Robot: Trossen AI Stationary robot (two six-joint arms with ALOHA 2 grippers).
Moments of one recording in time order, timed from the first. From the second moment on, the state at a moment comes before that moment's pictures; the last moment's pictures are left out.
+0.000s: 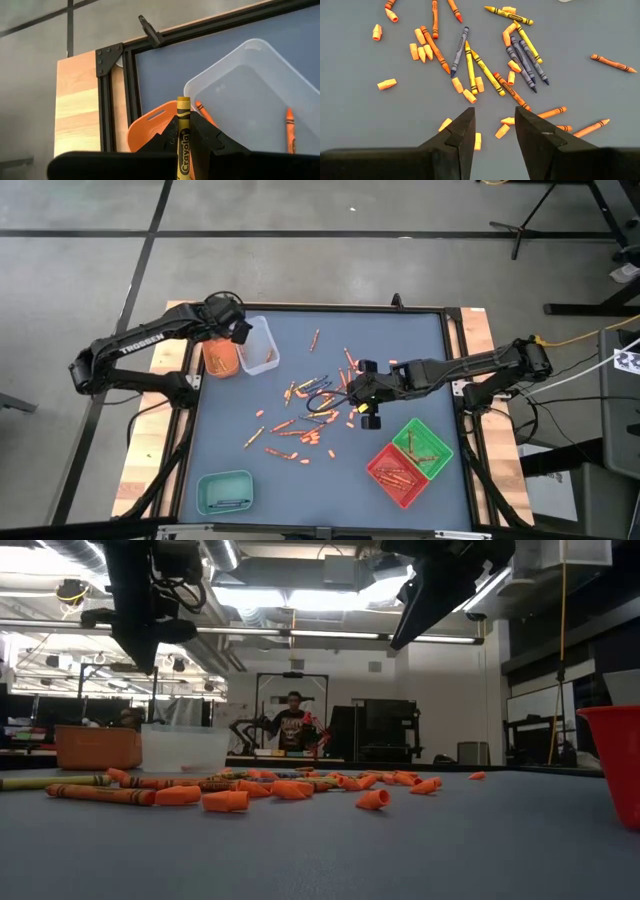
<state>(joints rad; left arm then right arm) 0.60 1.10 0.97 -1.11 -0.58 -0.68 0.16 1.52 1.22 -0.67 0.15 0.02</state>
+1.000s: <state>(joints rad) 0.62 1.38 0.78 -1.07 -0.56 -0.74 0.16 1.52 1.22 -0.67 0.15 0.02</state>
